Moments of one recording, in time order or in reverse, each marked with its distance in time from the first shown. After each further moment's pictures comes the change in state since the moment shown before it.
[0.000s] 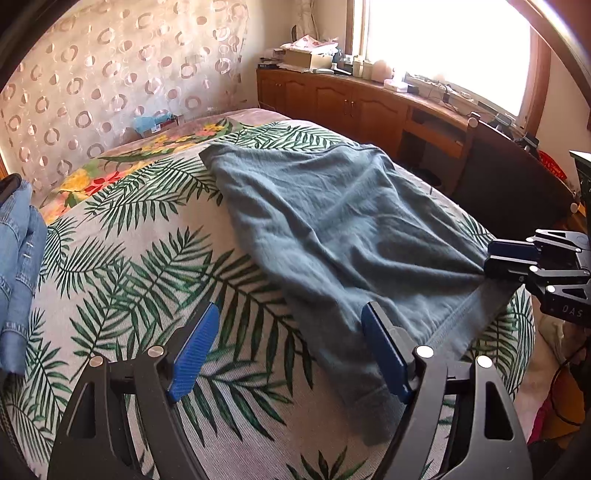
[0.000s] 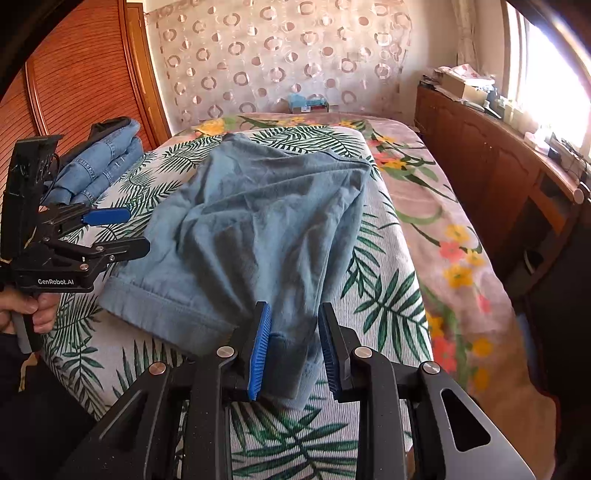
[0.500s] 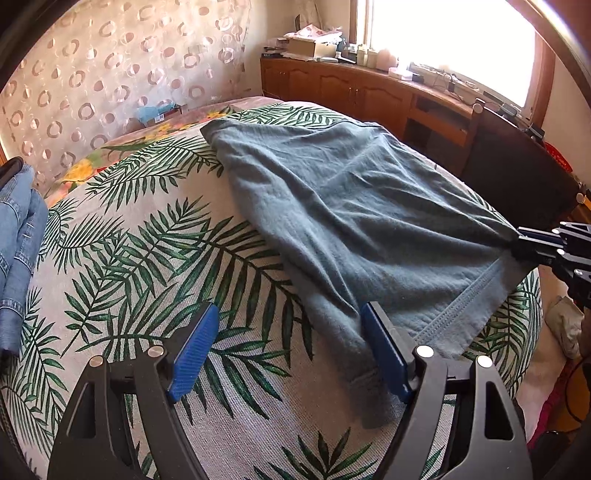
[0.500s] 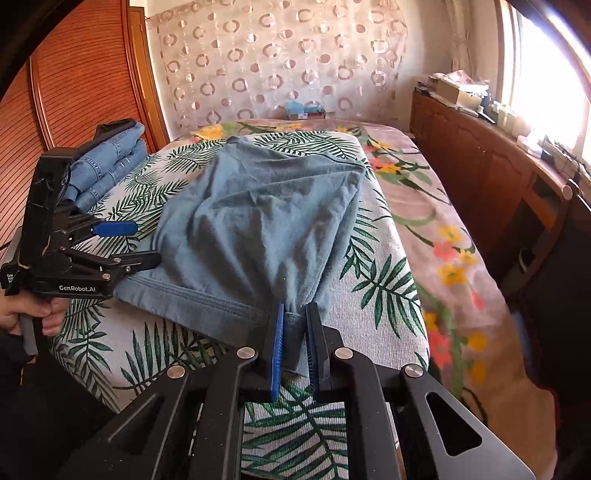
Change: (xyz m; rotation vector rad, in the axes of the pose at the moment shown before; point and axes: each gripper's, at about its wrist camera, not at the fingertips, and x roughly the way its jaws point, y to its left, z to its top) left arm 0.009 -0.002 -0.016 -0.002 0.038 0.019; right arm -0.017 0.009 -0.013 0.000 -0.029 -0.017
